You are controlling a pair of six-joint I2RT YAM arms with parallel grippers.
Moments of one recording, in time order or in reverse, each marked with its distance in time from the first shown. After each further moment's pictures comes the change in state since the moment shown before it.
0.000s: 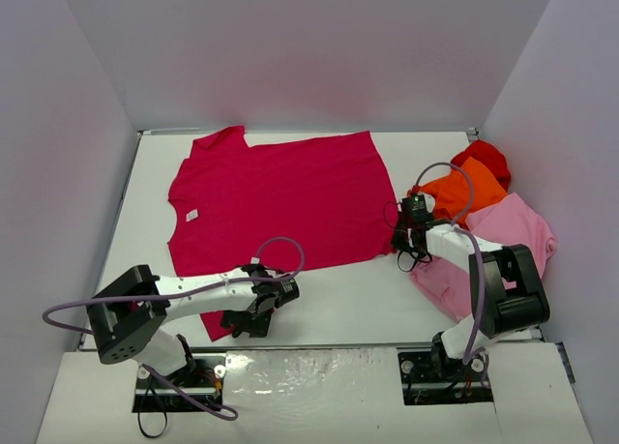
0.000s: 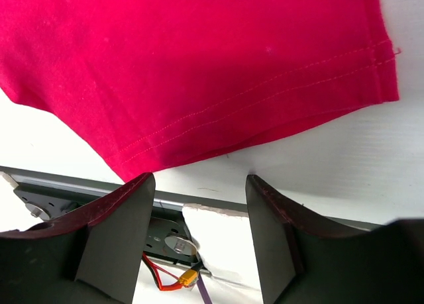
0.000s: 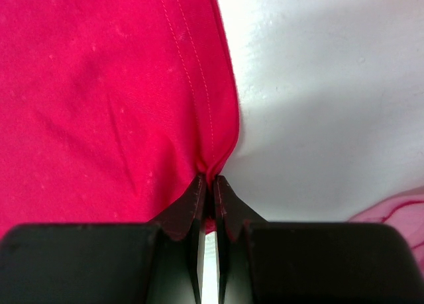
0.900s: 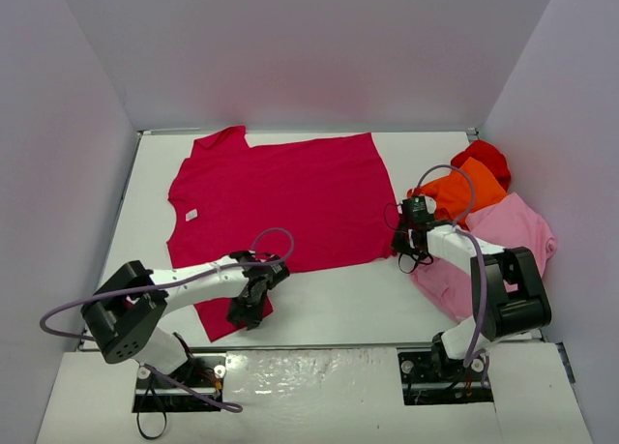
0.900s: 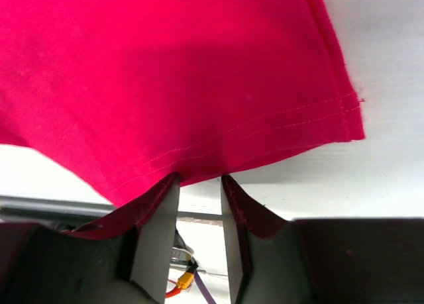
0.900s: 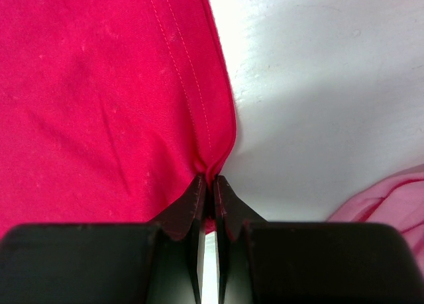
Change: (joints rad) left arm 0.159 0.017 -0.002 0.088 0.114 0.159; right arm 0.000 -0.020 -0.006 -0.046 -0.005 0.026
